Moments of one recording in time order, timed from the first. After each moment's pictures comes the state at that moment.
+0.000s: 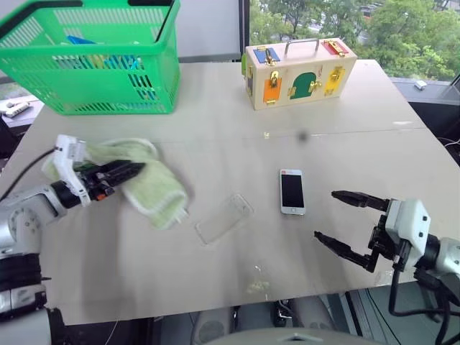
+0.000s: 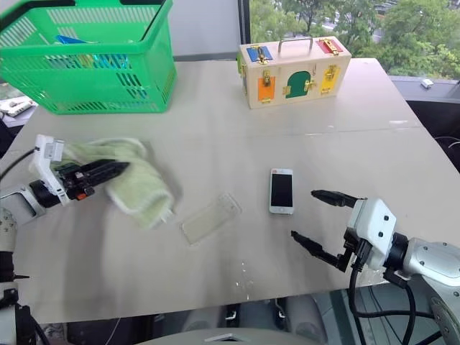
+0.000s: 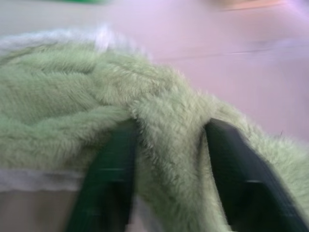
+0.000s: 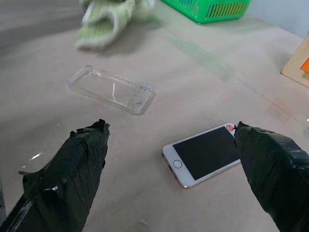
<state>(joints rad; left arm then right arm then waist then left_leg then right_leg) -0.21 0.92 0.43 0.05 -0.81 0.91 -1.01 0.30 -0.74 -0.25 -0.79 0.55 0.34 0.82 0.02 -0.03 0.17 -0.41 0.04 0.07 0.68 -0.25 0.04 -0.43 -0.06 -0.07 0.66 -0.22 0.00</state>
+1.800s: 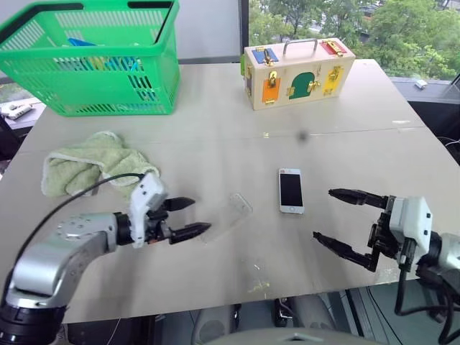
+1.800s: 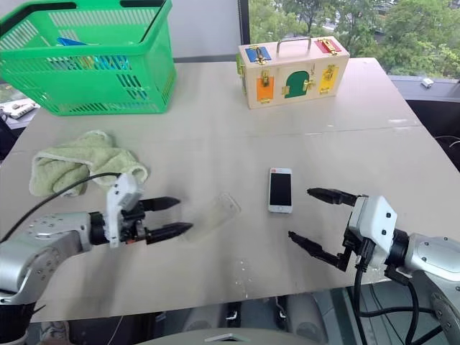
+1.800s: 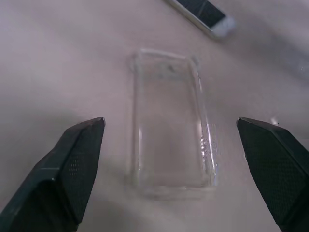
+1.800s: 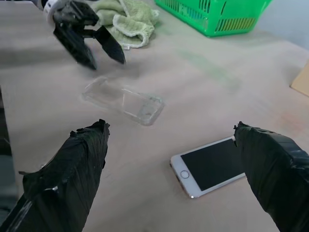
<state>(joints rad) 0.05 0.88 0.13 -0.46 -0.58 0.71 -0.91 0.28 -0.76 -0.26 -0.80 0.60 0.35 0.86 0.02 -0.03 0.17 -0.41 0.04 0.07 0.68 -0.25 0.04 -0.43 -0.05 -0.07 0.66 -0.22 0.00</state>
